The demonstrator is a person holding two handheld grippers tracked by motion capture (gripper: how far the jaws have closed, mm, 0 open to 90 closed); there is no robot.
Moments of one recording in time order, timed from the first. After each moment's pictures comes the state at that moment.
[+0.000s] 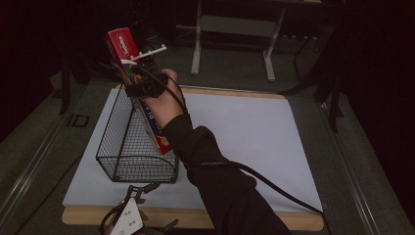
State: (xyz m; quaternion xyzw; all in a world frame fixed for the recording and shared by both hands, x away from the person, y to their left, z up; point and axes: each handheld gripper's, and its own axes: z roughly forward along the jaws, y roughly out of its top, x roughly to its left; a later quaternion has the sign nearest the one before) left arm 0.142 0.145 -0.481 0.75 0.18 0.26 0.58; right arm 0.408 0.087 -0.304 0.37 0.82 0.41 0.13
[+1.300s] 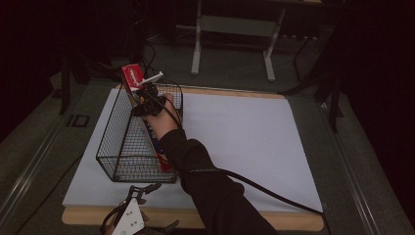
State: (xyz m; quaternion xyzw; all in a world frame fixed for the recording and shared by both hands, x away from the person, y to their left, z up) left arm 0.142 0.144 -0.482 0.76 0.17 0.26 0.58; right arm 0.436 0.103 -0.397 0.43 0.84 0.33 0.08
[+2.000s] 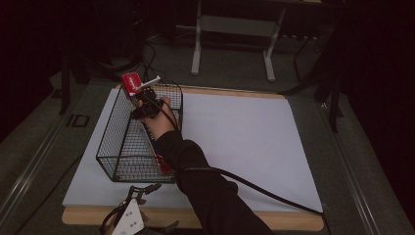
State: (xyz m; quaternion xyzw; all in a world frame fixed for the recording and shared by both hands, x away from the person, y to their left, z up) left arm 0.142 0.144 -0.482 0.76 0.17 0.26 0.58; right arm 0.449 0.114 -0.424 0.44 0.84 0.31 0.07
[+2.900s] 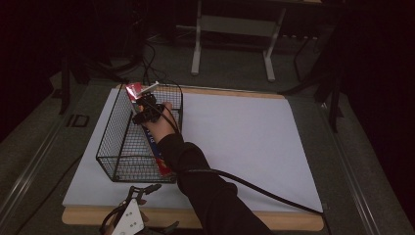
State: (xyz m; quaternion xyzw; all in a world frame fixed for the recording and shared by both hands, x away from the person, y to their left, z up) left arm 0.141 0.144 -0.481 0.76 0.17 0.25 0.58; right arm 0.452 0.115 -0.445 0.43 0.85 0.29 0.07
